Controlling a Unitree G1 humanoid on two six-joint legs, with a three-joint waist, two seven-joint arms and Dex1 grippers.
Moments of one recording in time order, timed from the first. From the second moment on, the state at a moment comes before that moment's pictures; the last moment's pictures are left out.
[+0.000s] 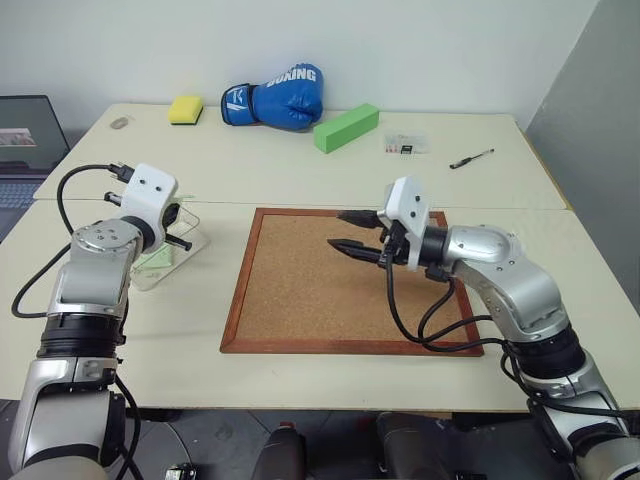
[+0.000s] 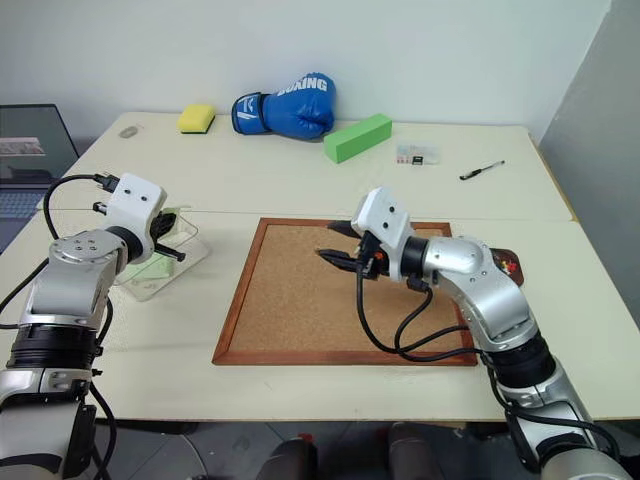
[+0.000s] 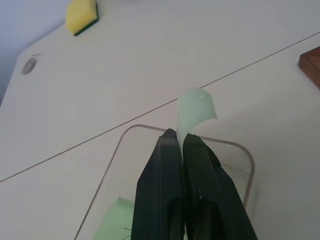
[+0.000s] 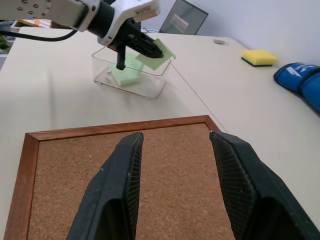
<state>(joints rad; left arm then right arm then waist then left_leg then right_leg) -0.61 0.78 0.05 0.32 -0.02 0.51 -0.42 -0.66 -0.42 0.28 -0.26 0.31 0.54 0.77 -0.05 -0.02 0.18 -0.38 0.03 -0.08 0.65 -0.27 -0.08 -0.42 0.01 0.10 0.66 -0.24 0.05</state>
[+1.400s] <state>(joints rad) -0.48 0.67 0.21 -0.10 -0.37 0.75 -0.61 -0.50 -0.49 0.19 -0.37 0.30 0.55 0.80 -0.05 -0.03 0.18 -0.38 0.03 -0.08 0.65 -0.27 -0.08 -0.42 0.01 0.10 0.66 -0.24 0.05</state>
